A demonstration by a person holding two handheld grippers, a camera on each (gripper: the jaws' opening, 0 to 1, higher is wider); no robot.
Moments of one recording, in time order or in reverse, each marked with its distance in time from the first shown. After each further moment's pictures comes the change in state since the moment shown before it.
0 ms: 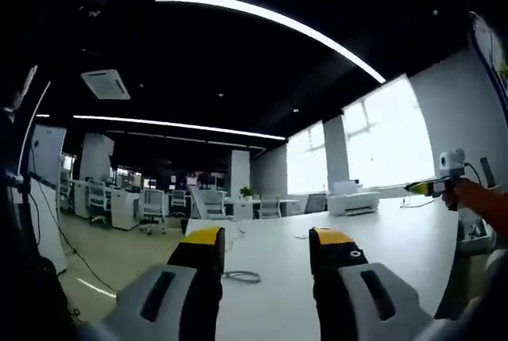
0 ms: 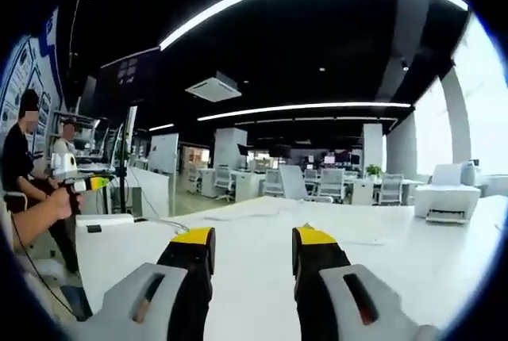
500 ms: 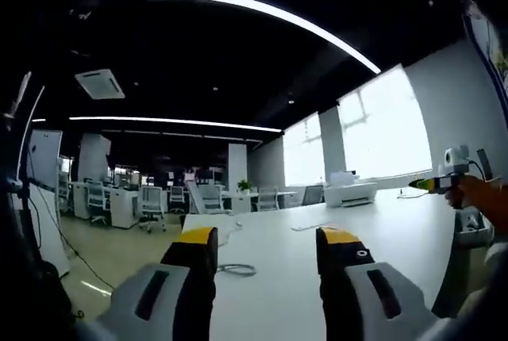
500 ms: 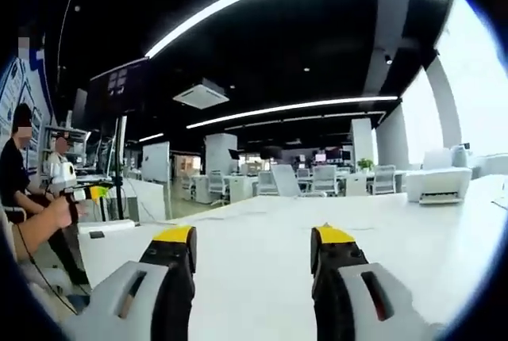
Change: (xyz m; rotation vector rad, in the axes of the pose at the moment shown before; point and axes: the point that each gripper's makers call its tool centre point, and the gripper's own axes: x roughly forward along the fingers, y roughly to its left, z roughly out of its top) left arm -0.006 -0.008 -0.005 0.002 0.026 -0.021; right arm -0.022 -0.001 -0.022 0.073 -0.001 -0.038
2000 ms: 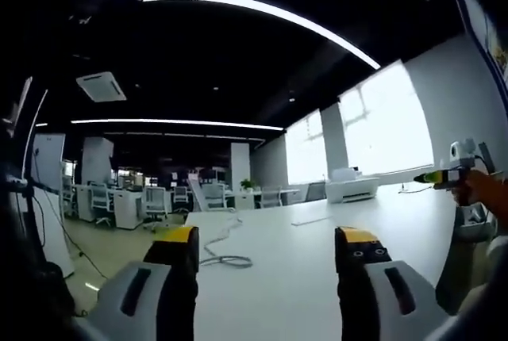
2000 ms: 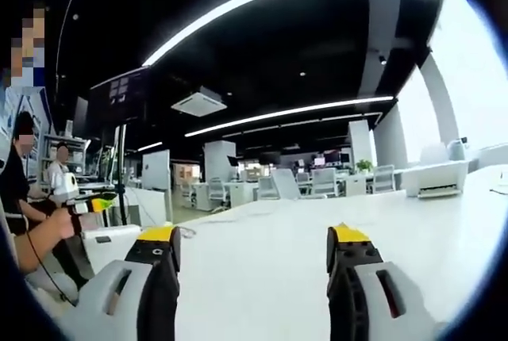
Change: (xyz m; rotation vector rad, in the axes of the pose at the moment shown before) left arm -0.012 -0.015 -0.009 0.028 -0.007 0.032; right arm -0.024 0.011 -0.008 0.022 -0.031 -0.019
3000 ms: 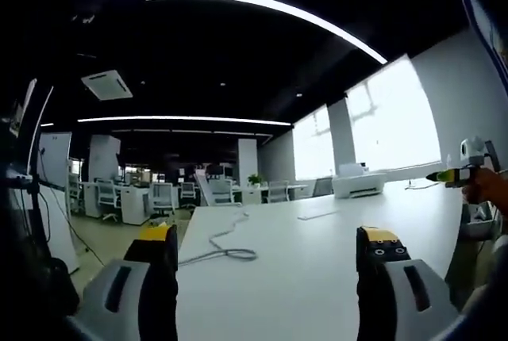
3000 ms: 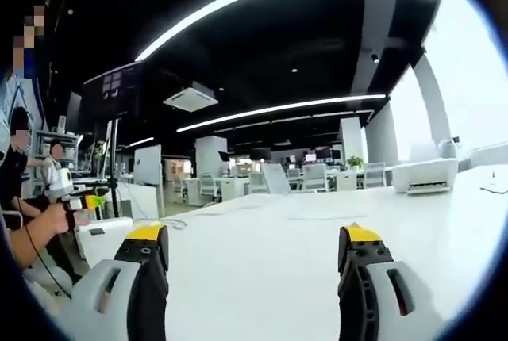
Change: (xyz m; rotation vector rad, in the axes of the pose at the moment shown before) left arm 0.000 0.003 -0.021 -0.008 0.038 0.035; right arm -0.006 -0.011 -0.017 -0.027 0.026 -0.052
